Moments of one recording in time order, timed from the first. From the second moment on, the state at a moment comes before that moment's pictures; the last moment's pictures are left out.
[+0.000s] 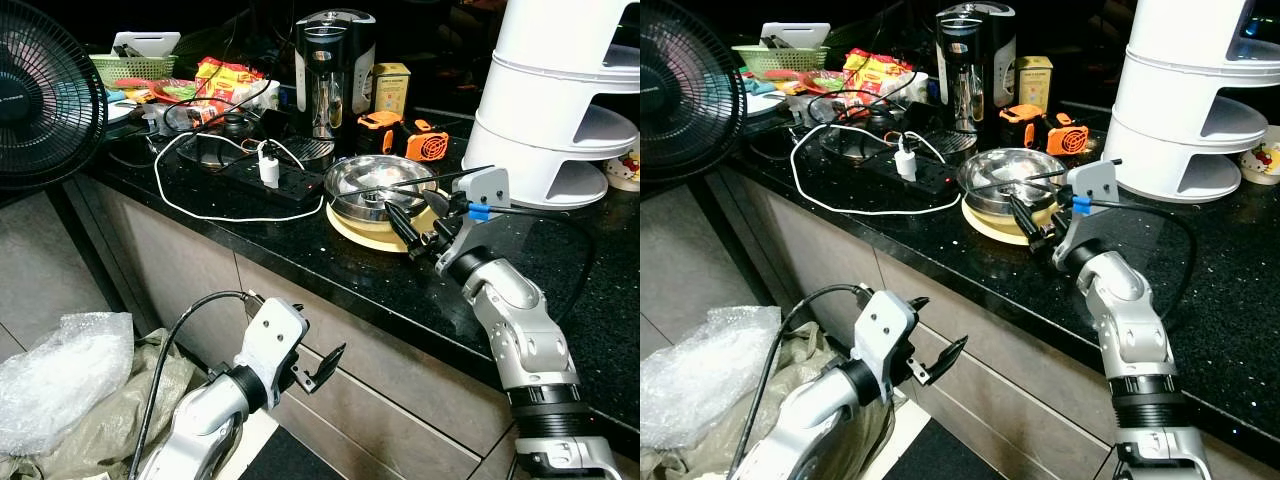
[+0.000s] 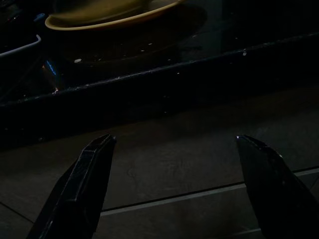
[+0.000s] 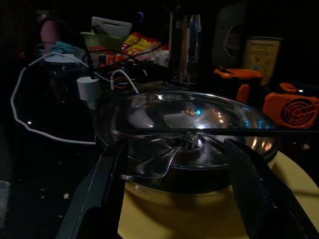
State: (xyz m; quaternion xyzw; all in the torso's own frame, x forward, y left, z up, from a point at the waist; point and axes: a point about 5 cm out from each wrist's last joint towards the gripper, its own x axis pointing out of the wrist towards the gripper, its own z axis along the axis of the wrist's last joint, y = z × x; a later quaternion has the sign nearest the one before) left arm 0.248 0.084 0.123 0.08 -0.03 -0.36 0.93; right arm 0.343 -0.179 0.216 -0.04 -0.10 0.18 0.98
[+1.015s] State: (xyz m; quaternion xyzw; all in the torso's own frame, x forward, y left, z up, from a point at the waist) left arm 0.249 0.084 0.124 0.08 -0.03 -0.36 0.93; right arm 0.343 -0.174 0.217 -0.04 -0.11 0.18 0.98
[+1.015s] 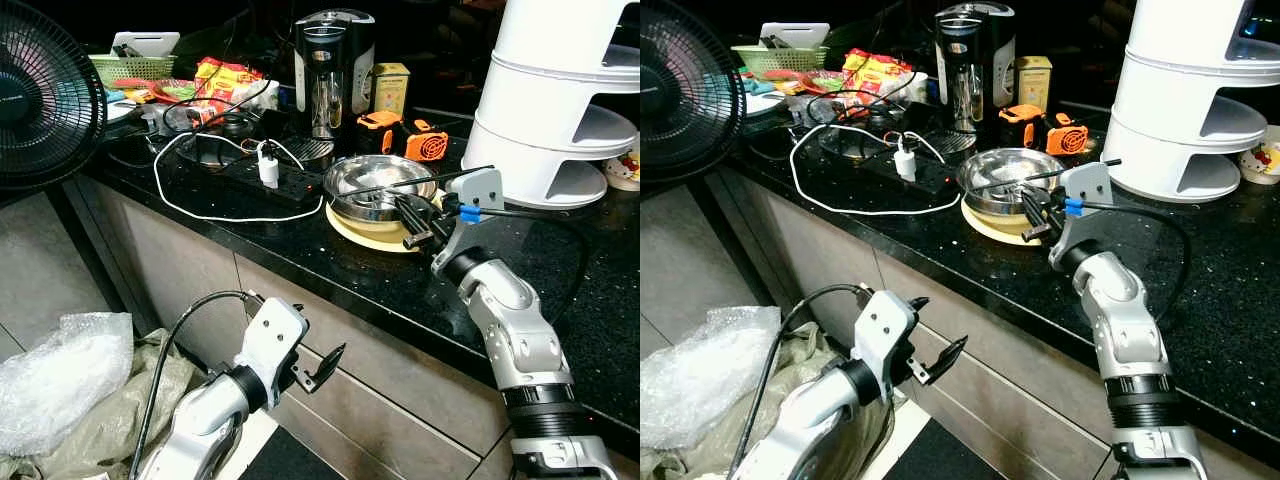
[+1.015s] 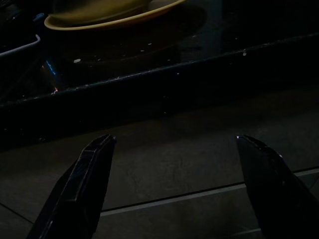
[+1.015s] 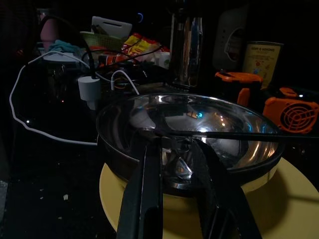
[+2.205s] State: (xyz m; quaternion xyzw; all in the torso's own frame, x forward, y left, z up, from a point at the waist) left arm 0.249 0.084 0.124 0.08 -0.03 -0.36 0.93; right arm 0.334 -0.187 0.253 -0.09 -0.15 0.27 0.95
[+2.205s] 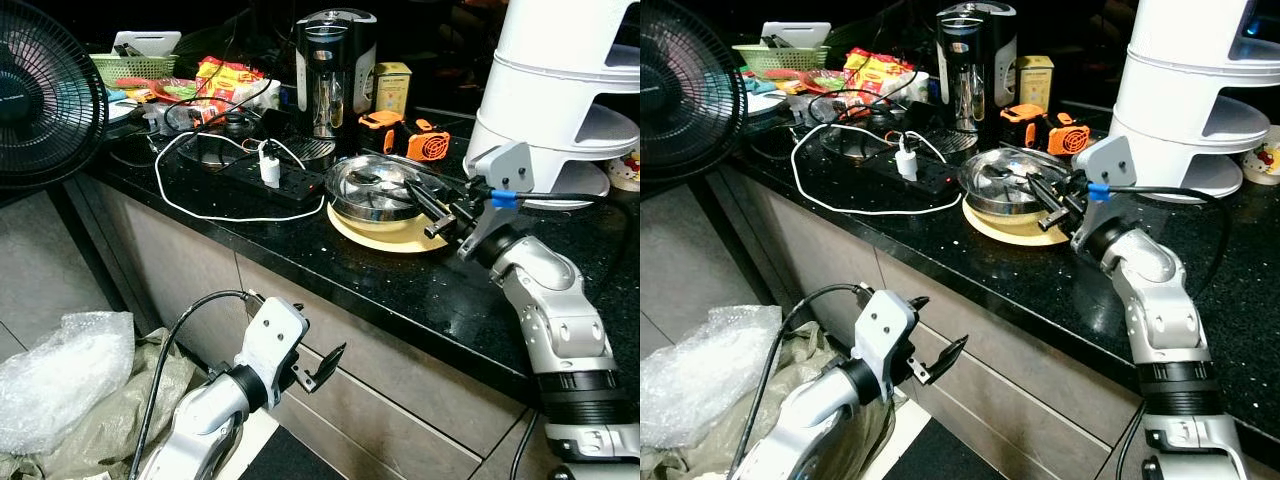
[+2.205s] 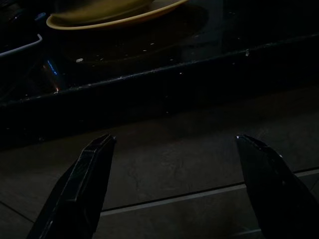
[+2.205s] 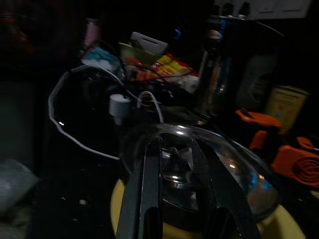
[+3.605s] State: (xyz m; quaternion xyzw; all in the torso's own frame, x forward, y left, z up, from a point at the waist) left arm 0.279 0.103 0.257 0.17 -0.28 -0.21 0.92; right arm 0.335 -0.213 0.262 0.28 -0.21 0.22 0.91
